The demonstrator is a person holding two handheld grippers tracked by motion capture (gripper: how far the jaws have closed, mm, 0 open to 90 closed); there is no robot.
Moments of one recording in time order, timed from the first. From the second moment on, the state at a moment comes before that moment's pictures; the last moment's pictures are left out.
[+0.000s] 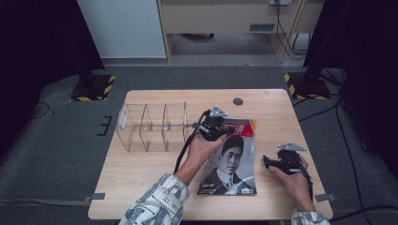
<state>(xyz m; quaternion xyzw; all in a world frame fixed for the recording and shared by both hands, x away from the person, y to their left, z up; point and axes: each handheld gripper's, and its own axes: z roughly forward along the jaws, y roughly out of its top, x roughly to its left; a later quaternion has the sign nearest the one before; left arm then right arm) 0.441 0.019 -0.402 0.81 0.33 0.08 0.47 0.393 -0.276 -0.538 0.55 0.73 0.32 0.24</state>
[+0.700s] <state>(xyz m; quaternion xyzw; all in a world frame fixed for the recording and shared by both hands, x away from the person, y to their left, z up) 0.434 0.034 -0.371 0.79 0.32 0.08 0.51 0.392 -0.273 -0.538 0.55 0.74 0.32 0.24</state>
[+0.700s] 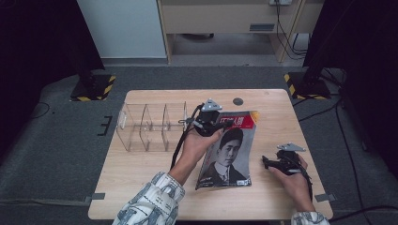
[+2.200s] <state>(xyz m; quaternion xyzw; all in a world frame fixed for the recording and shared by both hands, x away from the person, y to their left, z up) 0.412 0.073 -0.314 0.77 0.30 0.11 0.55 0.391 -0.271 -0.538 0.54 0.74 0.32 0.23</state>
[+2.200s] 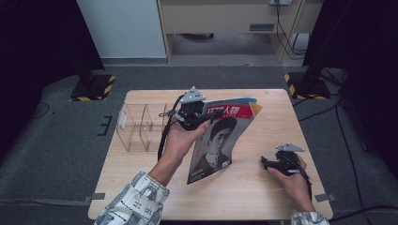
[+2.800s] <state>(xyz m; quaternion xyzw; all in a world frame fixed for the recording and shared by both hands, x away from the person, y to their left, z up) 0.392 0.104 -0.316 0.77 0.30 0.11 0.55 0.391 -0.269 -0.538 0.53 0.75 0.32 0.23</state>
